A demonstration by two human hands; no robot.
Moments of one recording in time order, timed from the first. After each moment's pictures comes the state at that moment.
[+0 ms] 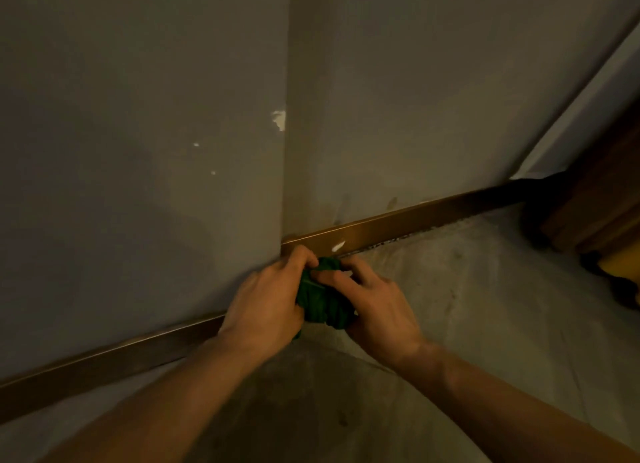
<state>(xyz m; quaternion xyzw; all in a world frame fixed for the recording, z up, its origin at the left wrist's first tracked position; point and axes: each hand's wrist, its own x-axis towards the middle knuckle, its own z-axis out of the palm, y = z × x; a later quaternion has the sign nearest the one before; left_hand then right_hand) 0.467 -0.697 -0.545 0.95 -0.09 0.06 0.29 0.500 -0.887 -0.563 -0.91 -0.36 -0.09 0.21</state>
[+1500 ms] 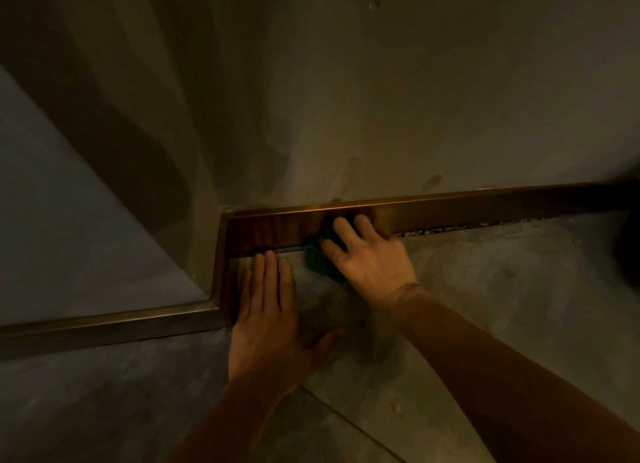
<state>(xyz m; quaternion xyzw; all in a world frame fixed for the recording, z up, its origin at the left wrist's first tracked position) 0.529 -0.786 -0.736 0.98 0.13 0.01 0.16 0.666 -0.909 -0.664 -0.88 -0.46 -0.13 -0.10</state>
